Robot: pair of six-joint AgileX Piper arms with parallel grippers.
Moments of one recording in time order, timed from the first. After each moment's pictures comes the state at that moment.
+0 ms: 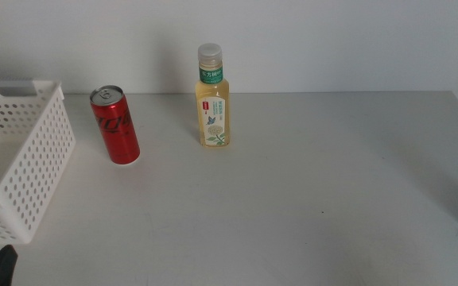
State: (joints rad) left arm -0.04 -0.01 0.03 0.05 0.14 -0.06; right arm -0.04 -0.01 0.02 0.04 0.38 -0.21
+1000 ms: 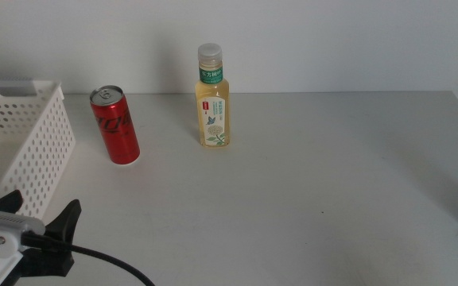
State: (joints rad) left arm -0.04 1.09 0.03 0.14 -0.91 -0.06; right arm -0.04 -0.01 0.02 0.04 0.38 -0.21
